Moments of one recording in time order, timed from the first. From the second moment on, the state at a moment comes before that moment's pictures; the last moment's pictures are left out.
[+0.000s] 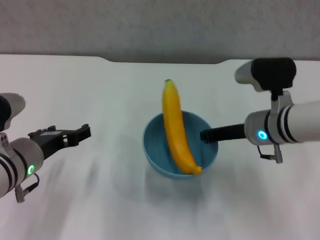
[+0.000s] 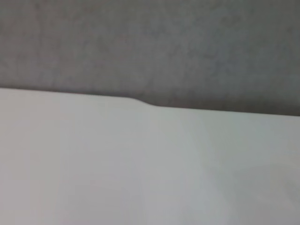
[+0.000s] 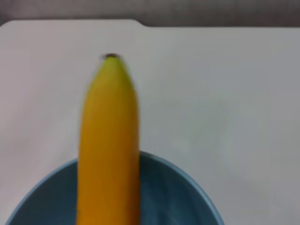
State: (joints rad) left arm -0.11 -2.03 -1.31 -1.37 -0.24 0.36 2.83; right arm 0.72 2.00 1.45 0.77 -2.06 0.69 -0.42
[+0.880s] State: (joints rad) left arm -0.11 -2.03 -1.34 -1.33 -0.24 0.35 2.83; right arm 0.78 2.01 1.48 0.58 -1.95 0.68 -0.56
